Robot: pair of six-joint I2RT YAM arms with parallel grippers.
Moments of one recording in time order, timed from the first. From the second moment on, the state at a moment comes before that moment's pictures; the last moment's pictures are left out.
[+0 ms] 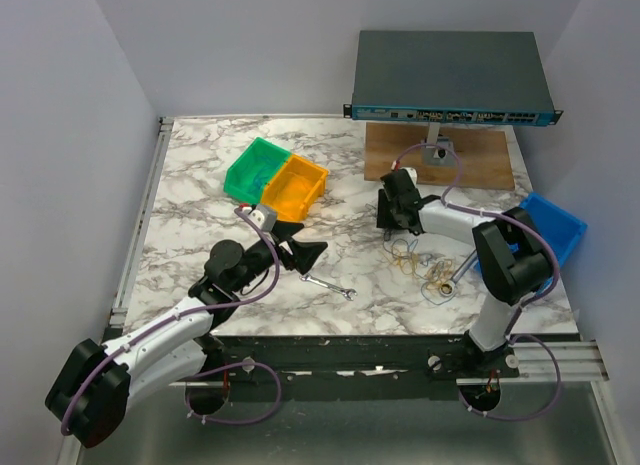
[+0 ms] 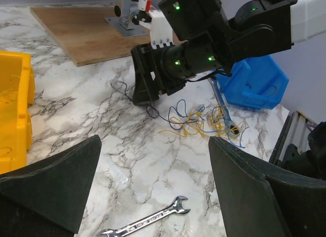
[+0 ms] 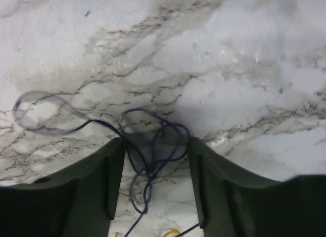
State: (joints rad) left arm -0.64 0.88 0.29 0.66 0.24 -0.39; right arm 0.46 1.77 1.00 -0.18 0.26 0.40
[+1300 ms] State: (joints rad) left arm -0.64 1.02 0.36 0.65 0.31 -0.39; right arm 0.60 1.15 1.21 0.07 -0.04 0.70
